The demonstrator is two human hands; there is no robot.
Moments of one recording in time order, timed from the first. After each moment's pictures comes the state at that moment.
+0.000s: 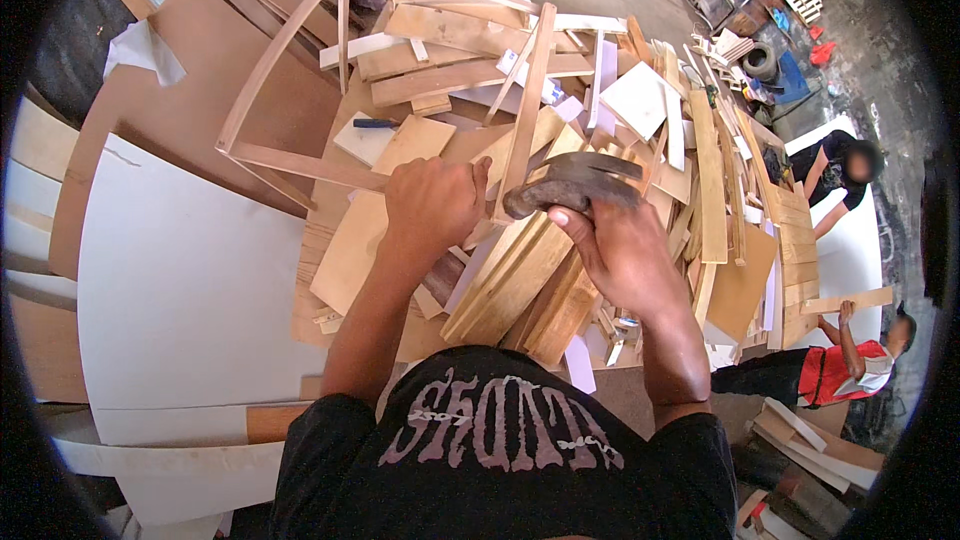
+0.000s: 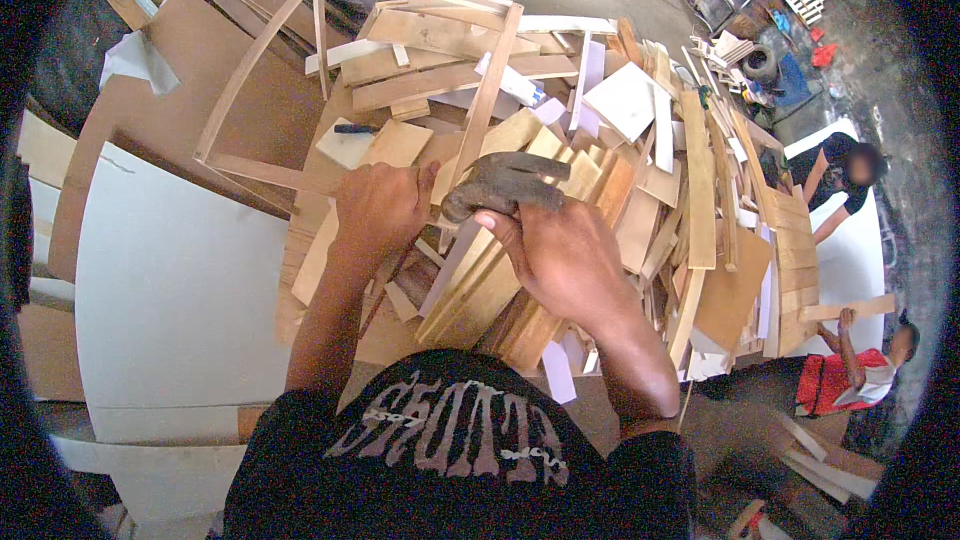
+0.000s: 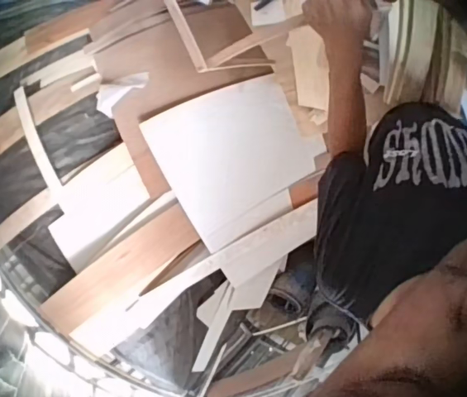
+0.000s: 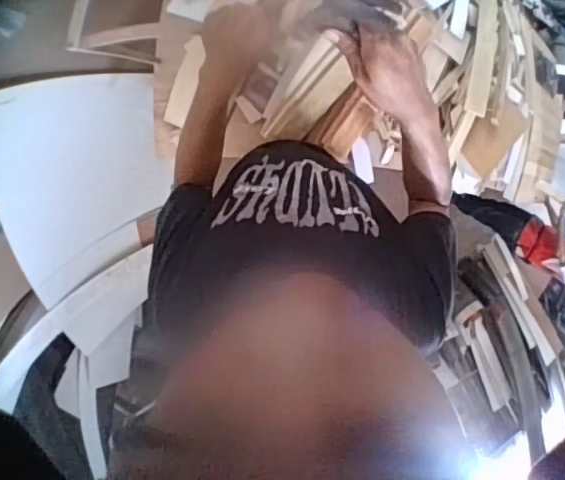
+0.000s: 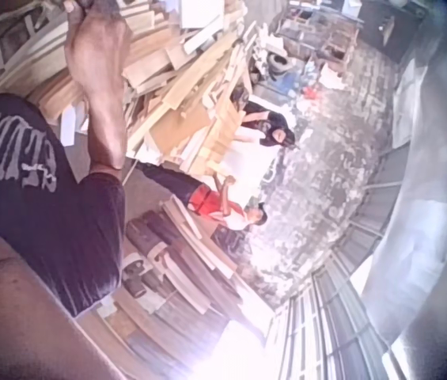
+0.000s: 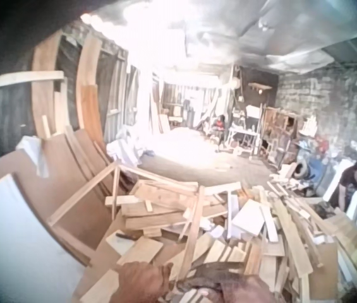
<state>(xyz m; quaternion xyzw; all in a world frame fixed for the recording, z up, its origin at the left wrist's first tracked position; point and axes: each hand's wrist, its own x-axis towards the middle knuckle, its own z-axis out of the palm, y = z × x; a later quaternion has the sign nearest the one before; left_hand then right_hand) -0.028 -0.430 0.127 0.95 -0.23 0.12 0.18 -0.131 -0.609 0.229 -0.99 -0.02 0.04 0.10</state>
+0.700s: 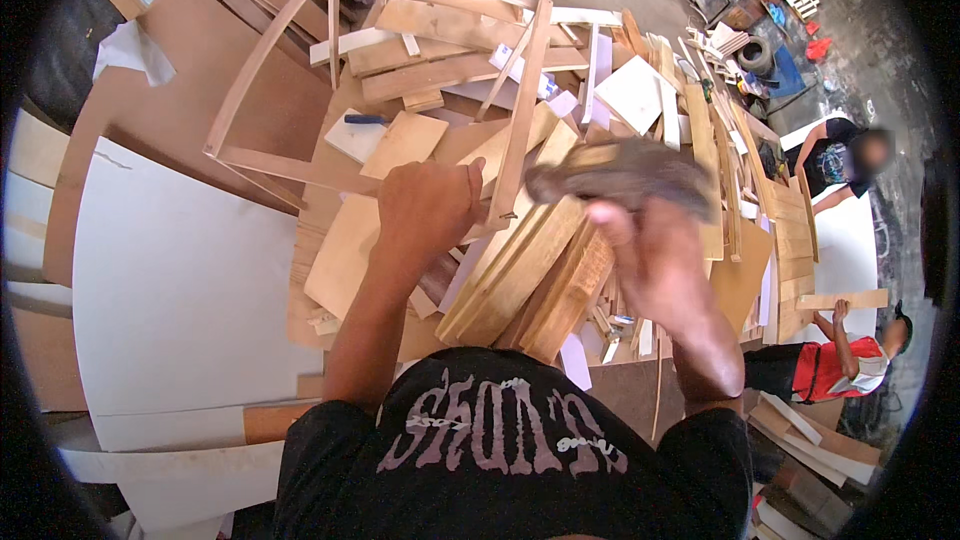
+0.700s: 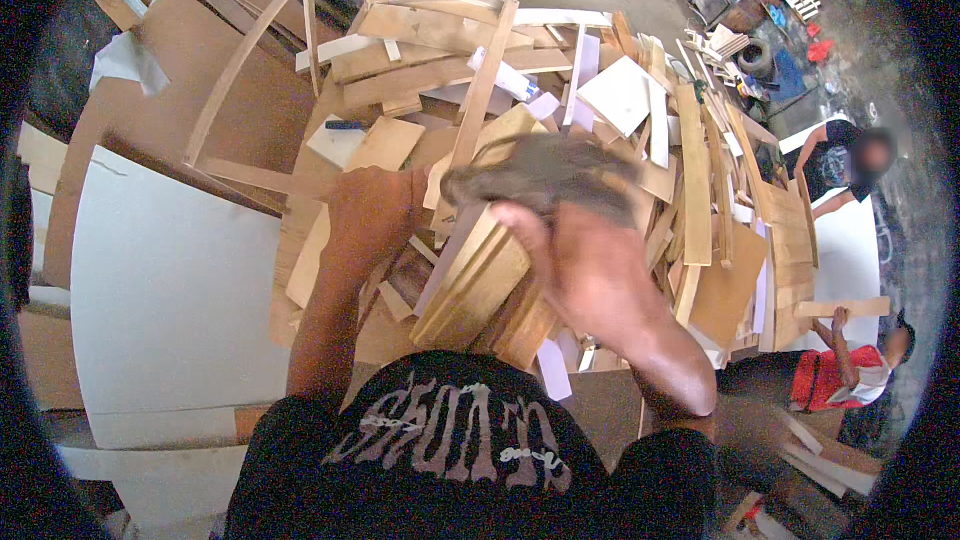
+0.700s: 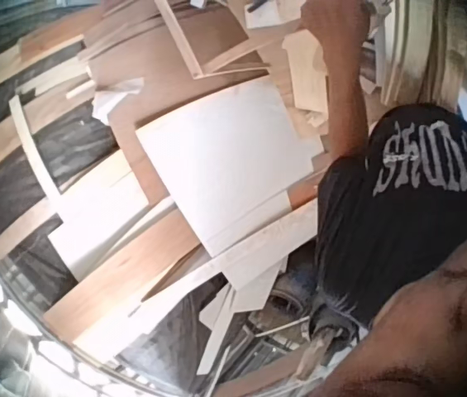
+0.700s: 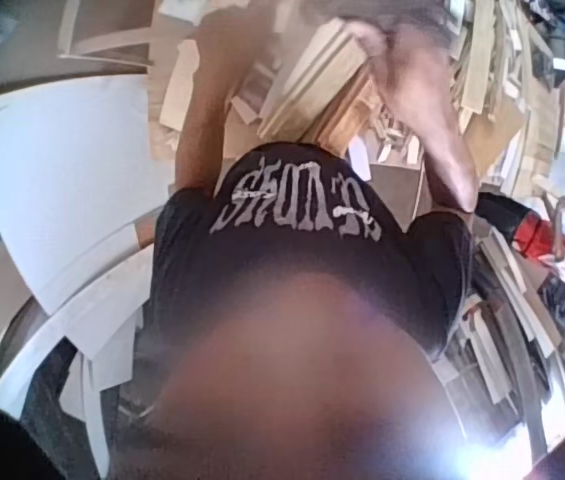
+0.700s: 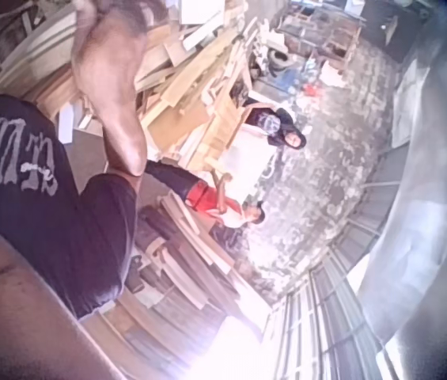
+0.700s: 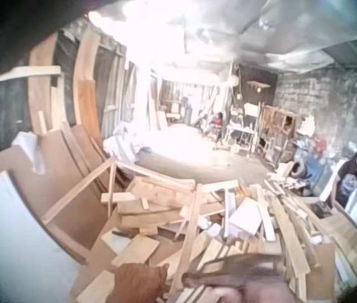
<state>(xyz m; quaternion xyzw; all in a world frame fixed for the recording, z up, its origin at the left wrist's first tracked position) -0.025 -0.429 0.123 0.95 -0.25 0.10 0.16 -0.141 -0.619 0.246 -0.99 0.03 0.02 0.16</state>
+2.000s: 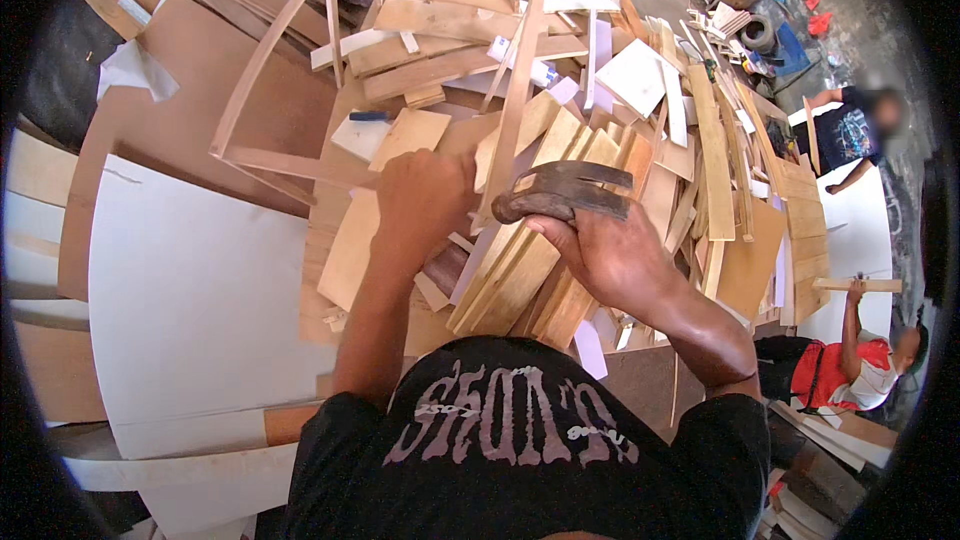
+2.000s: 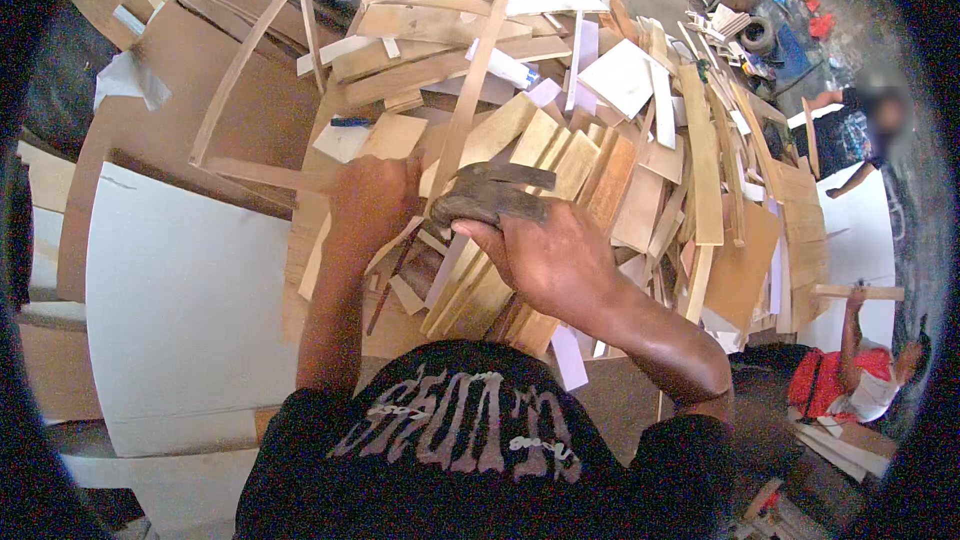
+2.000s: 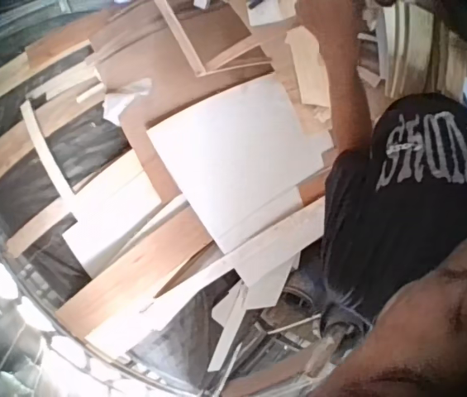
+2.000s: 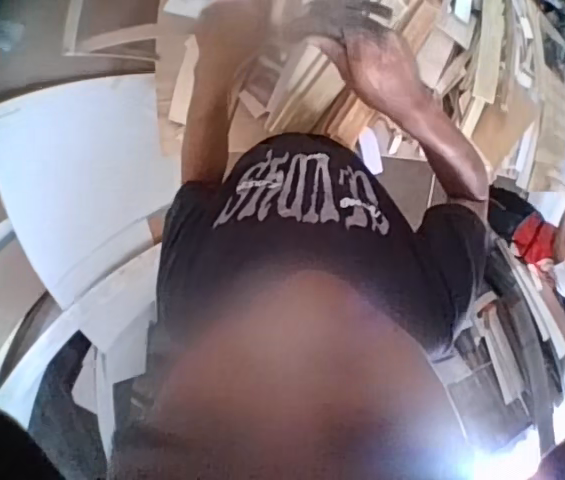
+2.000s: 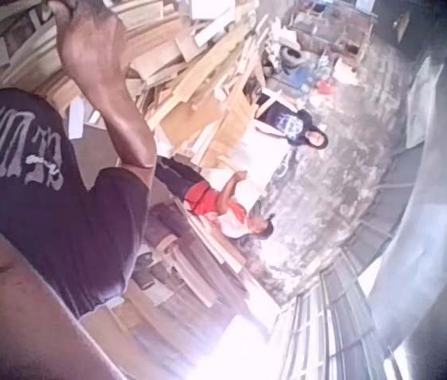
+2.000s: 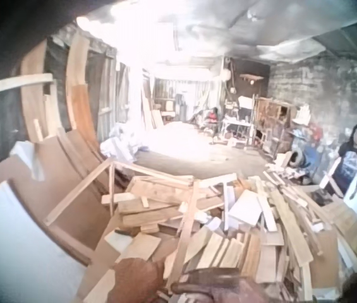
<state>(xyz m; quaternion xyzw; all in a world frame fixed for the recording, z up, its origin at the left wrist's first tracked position) -0.027 -0.434 0.121 0.93 -0.31 0.14 0.13 -0.142 -0.618 0.202 -0.95 -0.19 -0.16 0.16</state>
